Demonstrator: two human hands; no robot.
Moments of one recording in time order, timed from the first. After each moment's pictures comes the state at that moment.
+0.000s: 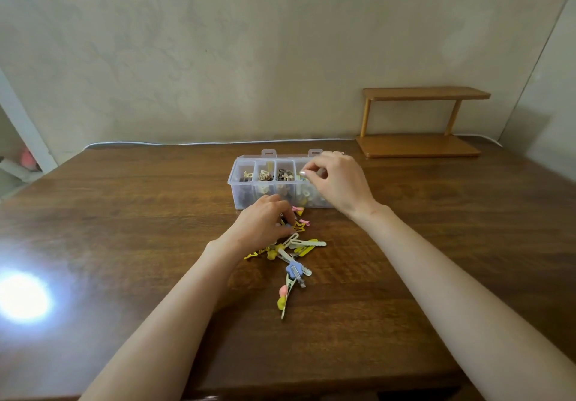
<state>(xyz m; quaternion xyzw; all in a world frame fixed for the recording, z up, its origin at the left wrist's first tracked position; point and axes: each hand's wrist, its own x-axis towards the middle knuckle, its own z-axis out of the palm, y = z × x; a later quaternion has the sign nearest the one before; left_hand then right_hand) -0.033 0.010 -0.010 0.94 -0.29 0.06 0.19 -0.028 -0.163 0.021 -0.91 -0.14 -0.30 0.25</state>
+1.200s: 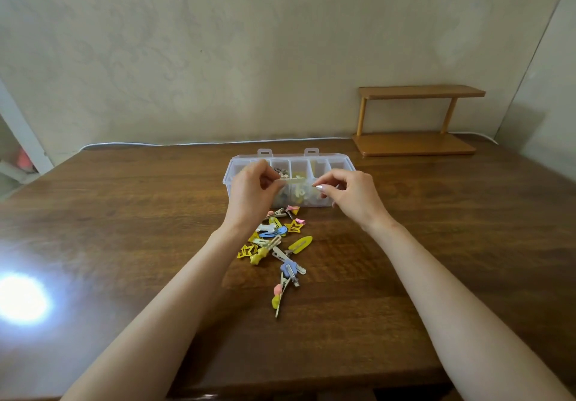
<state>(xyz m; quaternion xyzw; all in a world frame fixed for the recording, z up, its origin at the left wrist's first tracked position) -0.032 -0.002 0.010 0.85 -0.17 0.24 0.45 -0.049 -0.187 0.003 -0.88 -0.07 -0.20 0.43</state>
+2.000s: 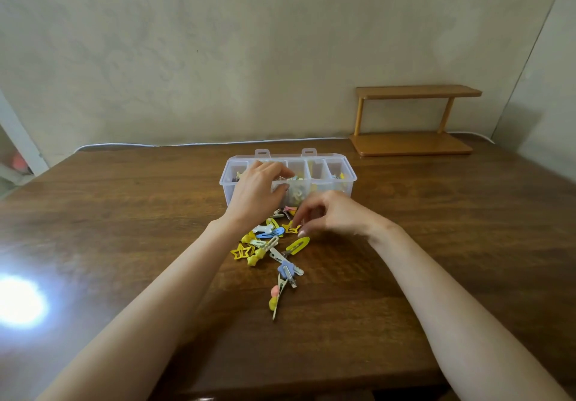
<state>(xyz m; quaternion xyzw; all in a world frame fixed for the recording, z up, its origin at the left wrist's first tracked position) -0.012 -0.006 0.008 0.89 -0.27 0.23 0.28 -0.058 -0.178 0.007 -0.91 -0.18 0.05 0.37</state>
